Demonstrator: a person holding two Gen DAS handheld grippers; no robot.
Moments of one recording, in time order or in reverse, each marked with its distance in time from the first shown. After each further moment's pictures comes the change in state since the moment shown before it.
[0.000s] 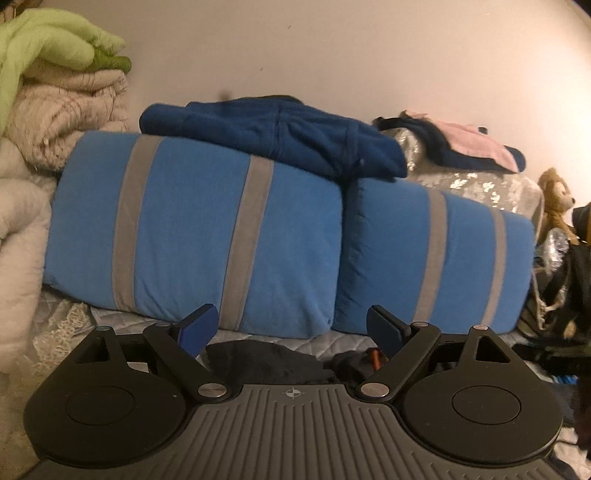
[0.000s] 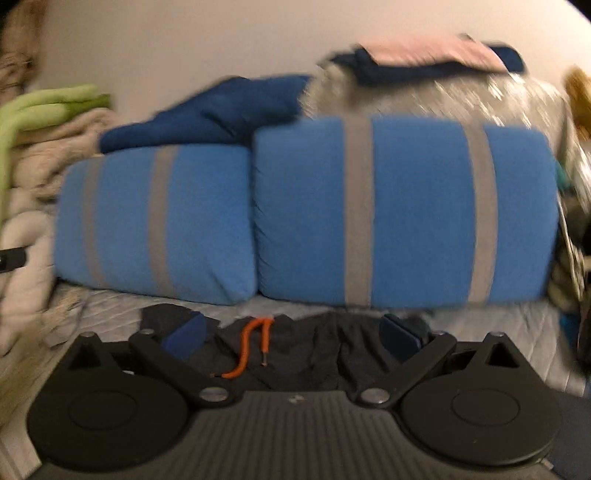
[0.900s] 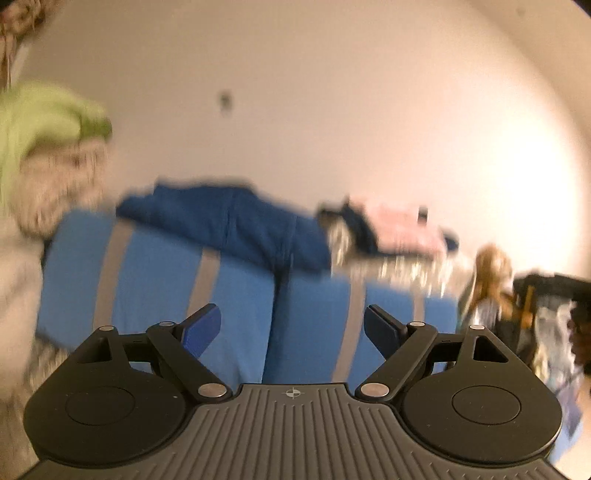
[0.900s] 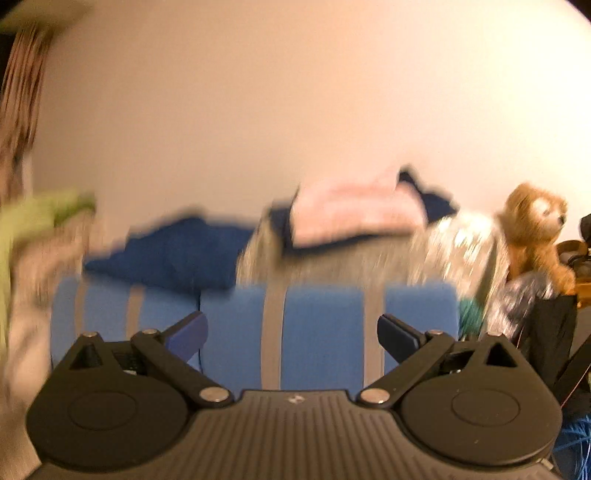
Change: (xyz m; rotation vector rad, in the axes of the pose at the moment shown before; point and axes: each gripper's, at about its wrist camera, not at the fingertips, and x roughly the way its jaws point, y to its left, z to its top) left arm -0.163 -0.031 0.117 -0.066 -0.208 -0.161; right arm -0.215 -0.117 0.238 -0.022 -0.323 0.015
